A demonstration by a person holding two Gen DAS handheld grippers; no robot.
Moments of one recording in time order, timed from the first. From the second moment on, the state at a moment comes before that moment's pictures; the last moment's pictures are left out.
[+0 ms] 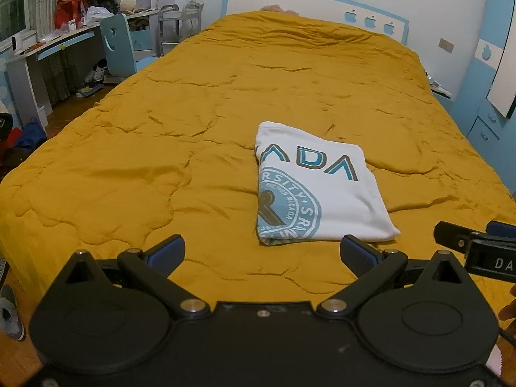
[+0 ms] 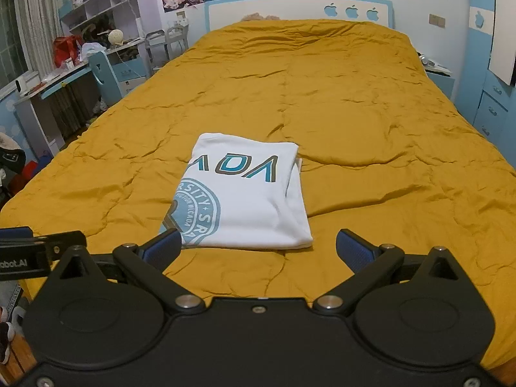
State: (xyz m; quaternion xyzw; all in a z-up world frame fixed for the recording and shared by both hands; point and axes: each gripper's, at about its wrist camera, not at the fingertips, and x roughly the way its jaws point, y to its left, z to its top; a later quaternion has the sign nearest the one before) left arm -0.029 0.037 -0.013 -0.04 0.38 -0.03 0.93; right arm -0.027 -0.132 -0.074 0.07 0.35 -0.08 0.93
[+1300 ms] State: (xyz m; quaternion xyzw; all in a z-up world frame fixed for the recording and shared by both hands) left arm -0.026 0.042 -0.013 -0.03 0.38 -0.01 0.92; right arm -0.026 -0.134 -0.075 0.06 0.36 -0.07 0.93
